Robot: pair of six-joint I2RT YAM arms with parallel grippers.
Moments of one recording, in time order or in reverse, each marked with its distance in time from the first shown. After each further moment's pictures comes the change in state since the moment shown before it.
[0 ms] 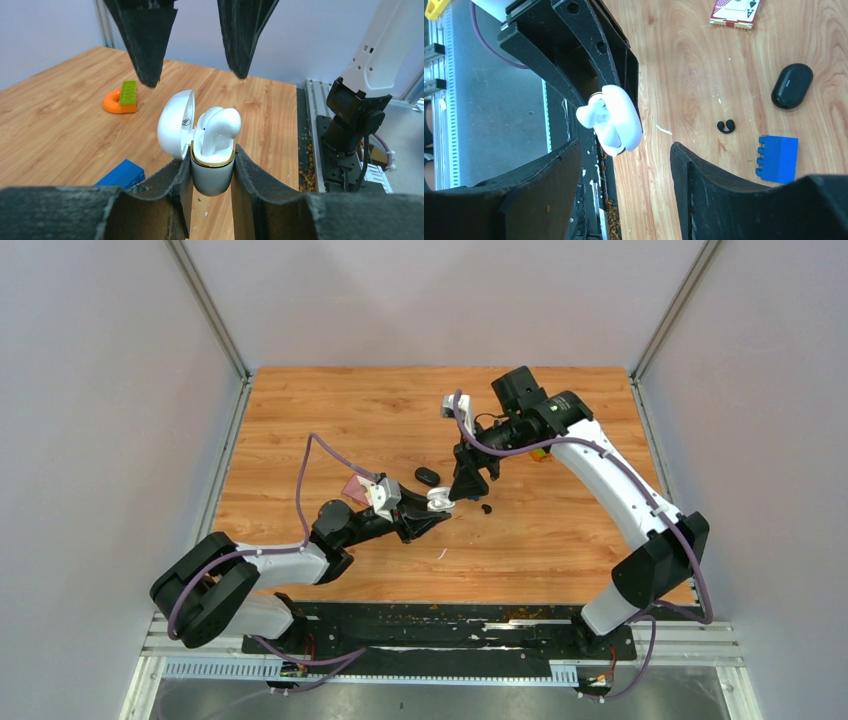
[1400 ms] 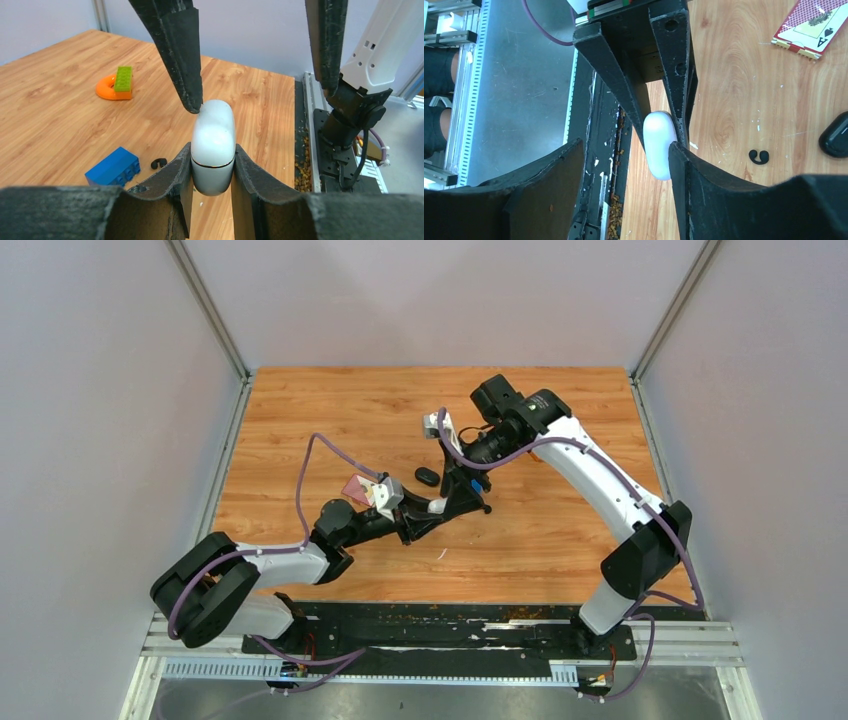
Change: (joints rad) left arm 0.001 0.003 0.000 -0.043 0.003 -0.017; right arm 0.095 0.087 0.070 -0.165 -0.097 -0.212
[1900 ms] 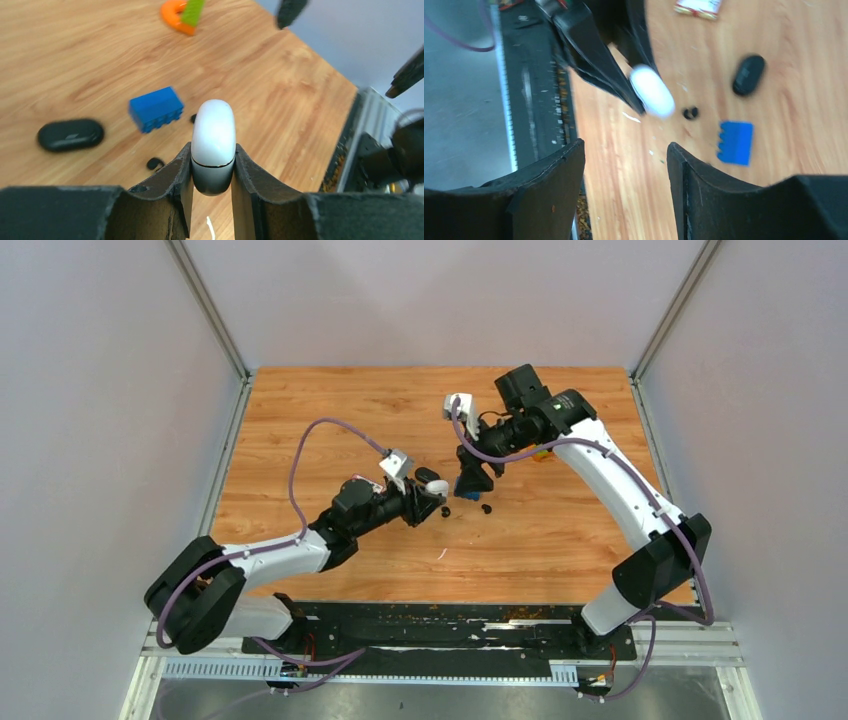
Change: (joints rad) left arm 0.006 -0.027 0.114 -0.389 -0.252 -0.112; right arm -0.076 -0.062 -0.030 0.116 0.169 0.071
